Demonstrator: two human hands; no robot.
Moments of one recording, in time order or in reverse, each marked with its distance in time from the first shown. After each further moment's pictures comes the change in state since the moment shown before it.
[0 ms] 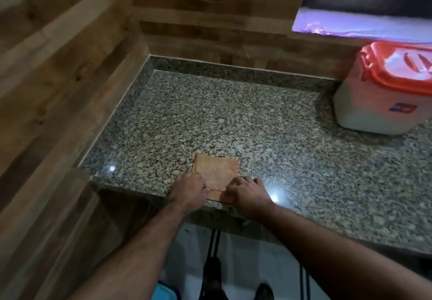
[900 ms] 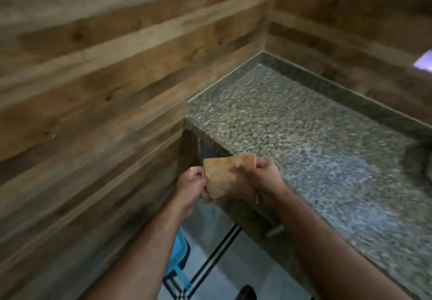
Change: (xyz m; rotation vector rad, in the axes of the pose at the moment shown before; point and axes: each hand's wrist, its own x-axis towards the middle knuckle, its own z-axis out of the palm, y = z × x) left_hand -0.257 -0.007 0.031 -1.706 0.462 -0.827; right_hand -0.092 -0.151 -0.006 1.264 -0.018 -0.018
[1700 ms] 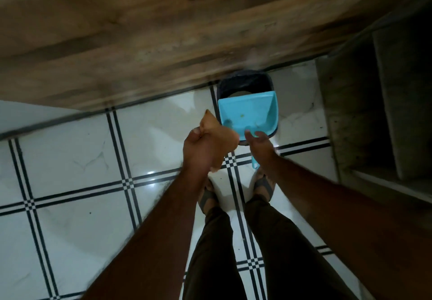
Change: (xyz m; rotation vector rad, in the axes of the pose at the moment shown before) left_hand -0.013 -0.424 -0.219 -0.426 0.655 -0.470; right_hand 0.079 0.524 0.326 -0.583 -0.473 0.490
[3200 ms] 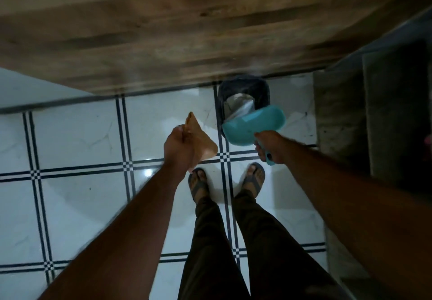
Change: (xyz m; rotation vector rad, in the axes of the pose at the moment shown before) left_hand -0.047 0.011 -0.035 0.289 0.191 0.084; right_hand -0.060 -0.065 -0.069 -0.062 -0.179 0.233
